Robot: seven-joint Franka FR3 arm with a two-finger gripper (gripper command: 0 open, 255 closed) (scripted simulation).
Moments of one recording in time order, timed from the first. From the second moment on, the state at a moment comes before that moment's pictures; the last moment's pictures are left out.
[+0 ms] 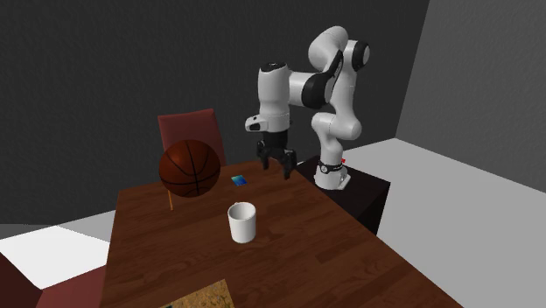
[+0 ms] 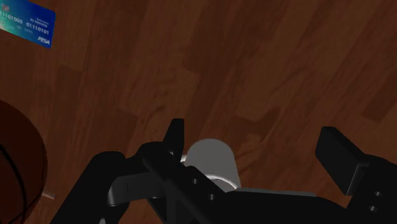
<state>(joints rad) 0.01 -0.11 0.13 -2.11 0.02 1.95 0.09</state>
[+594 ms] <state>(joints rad) 0.04 0.26 0.14 -1.79 -0.07 2.00 0.19</state>
